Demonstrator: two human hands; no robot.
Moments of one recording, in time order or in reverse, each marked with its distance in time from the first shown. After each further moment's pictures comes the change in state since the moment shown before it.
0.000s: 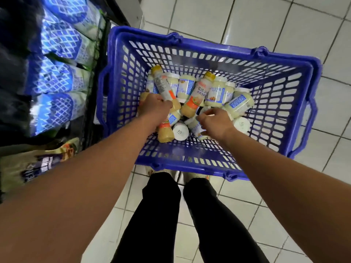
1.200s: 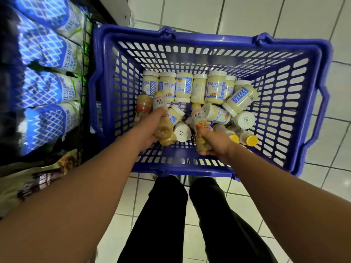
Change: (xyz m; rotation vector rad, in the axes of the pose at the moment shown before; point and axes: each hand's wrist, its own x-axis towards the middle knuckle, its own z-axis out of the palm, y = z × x) left_hand 0.016 -0.043 0.002 -0.398 -0.269 -0.281; right_hand 0.011 0.062 0.021 0.372 -0.179 0.297
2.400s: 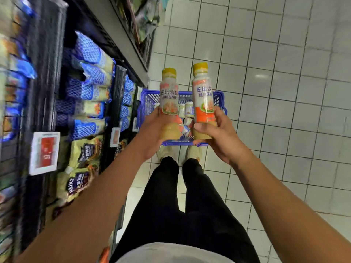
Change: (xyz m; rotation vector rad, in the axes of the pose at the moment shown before) left_hand -0.526 0.079 0.002 -0.146 -0.420 0.470; right_hand -0.536 -0.089 -0.015 0.248 -0.239 -0.659
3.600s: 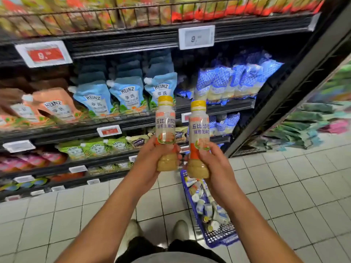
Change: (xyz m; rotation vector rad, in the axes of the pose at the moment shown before) left_hand -0.302 -0.065 0.095 -0.640 0.785 0.931; right_hand -0.164 -0.060 0.116 -0.583 -1.009 -0.068
